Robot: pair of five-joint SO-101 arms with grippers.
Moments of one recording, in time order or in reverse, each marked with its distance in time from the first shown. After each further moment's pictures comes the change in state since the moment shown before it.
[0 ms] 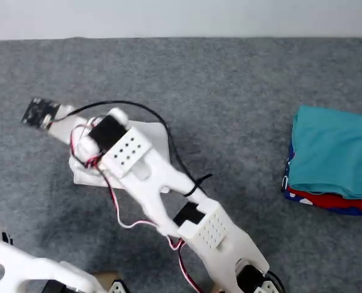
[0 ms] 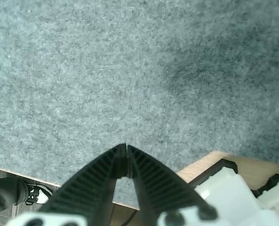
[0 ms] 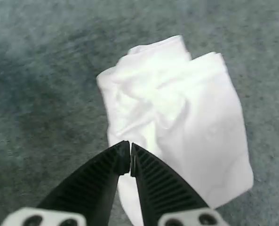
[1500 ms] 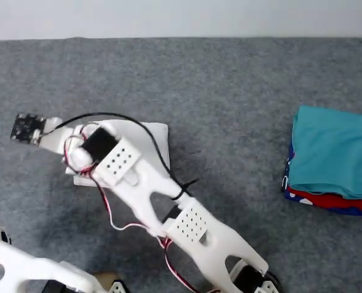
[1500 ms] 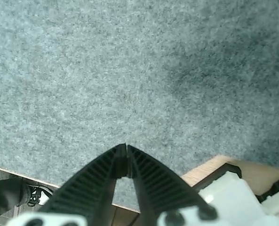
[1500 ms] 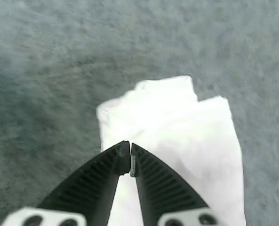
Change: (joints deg) left arm 0.0 0.0 0.2 -1.4 0.3; right arm -0.6 16.6 -20.4 -2.1 5.7
